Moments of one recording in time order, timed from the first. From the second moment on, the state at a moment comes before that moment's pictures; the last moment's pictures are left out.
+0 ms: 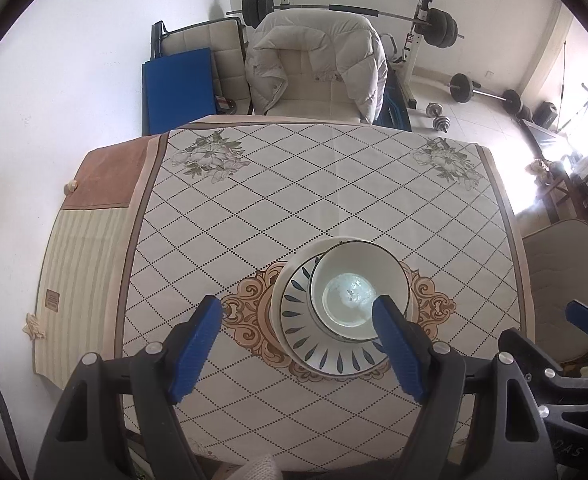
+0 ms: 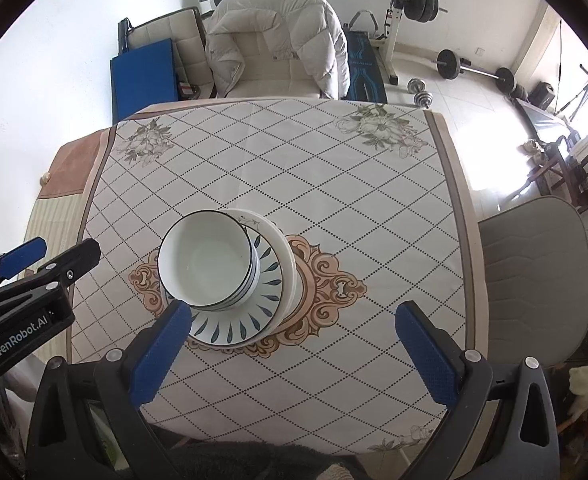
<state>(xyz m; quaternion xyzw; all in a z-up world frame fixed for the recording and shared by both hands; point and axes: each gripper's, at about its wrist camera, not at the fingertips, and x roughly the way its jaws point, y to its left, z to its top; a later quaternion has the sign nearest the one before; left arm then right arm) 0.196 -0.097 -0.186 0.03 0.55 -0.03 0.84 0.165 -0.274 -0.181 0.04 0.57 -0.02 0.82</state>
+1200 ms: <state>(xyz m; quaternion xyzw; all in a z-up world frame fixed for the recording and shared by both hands) -0.016 -0.062 -0.020 0.00 0.43 -0.02 0.90 -0.076 -0.254 0.025 0.01 0.41 -0.07 0.91</state>
